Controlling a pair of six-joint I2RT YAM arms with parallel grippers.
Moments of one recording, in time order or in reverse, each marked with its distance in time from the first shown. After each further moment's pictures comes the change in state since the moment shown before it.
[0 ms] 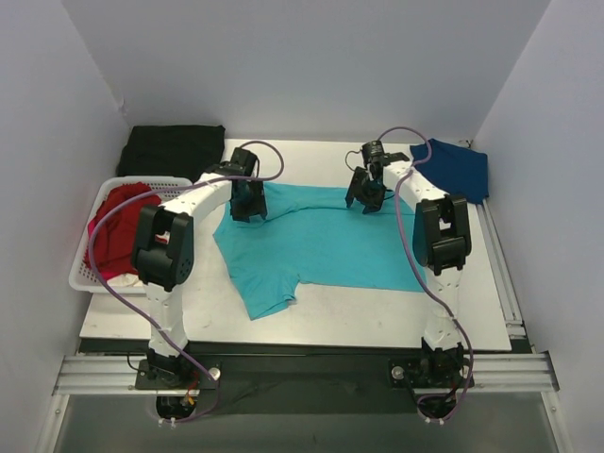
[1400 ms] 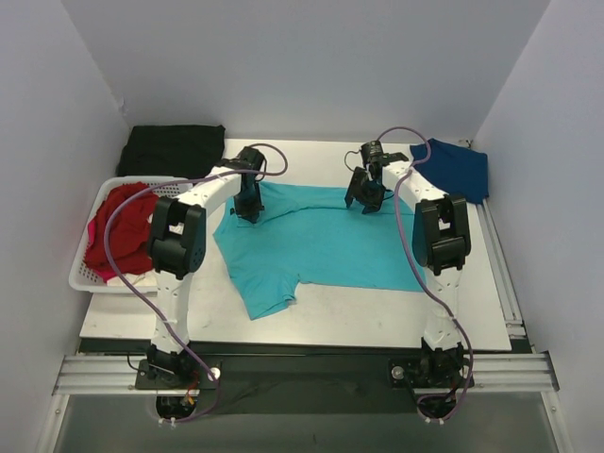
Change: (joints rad) left arm -0.008 0.159 0.170 -0.148 -0.106 -0.018; right arm 0.006 0.000 0.000 -0.001 0.008 0.003
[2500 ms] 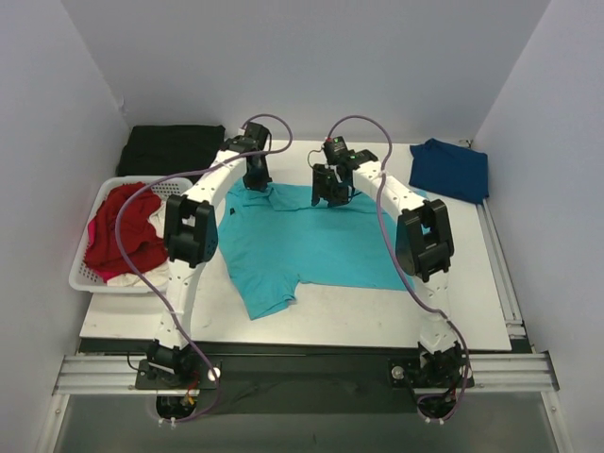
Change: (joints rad) left arm 0.010 0.203 0.455 -0.042 -0.007 -0.003; right arm 0.174 0.000 0.126 -0.005 -0.047 -0.116
